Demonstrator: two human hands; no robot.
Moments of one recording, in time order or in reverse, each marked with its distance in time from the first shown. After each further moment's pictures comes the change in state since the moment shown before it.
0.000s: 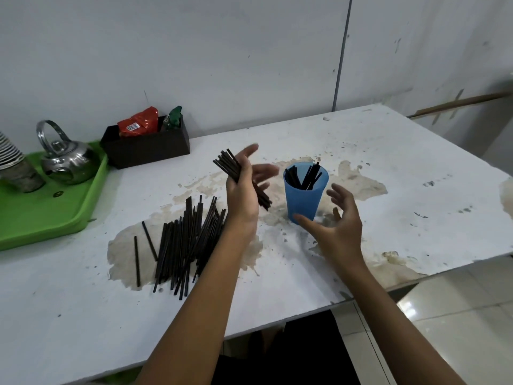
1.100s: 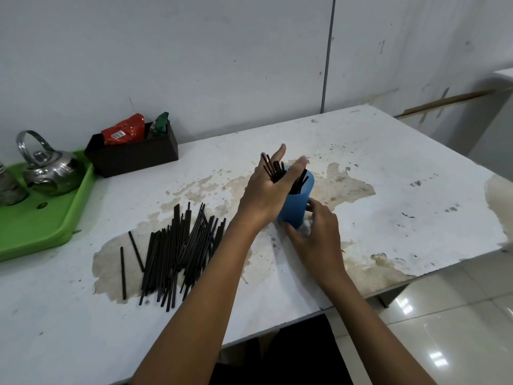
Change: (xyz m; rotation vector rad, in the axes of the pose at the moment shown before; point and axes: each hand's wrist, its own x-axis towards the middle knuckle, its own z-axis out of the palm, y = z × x) left_hand 0.010 -0.005 0.037 0.620 -0.315 -0.078; right_hand -0.001 0.015 0.014 -0.362 -0.034 -0.132
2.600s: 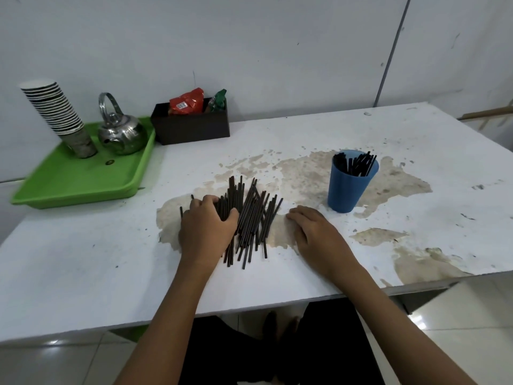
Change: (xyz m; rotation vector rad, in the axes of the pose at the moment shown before) left_hand -0.118 -0.105 -0.137 0.758 0.515 -0.324; right_hand -0.040 -0.053 0.038 -0.238 -0.439 -0.407
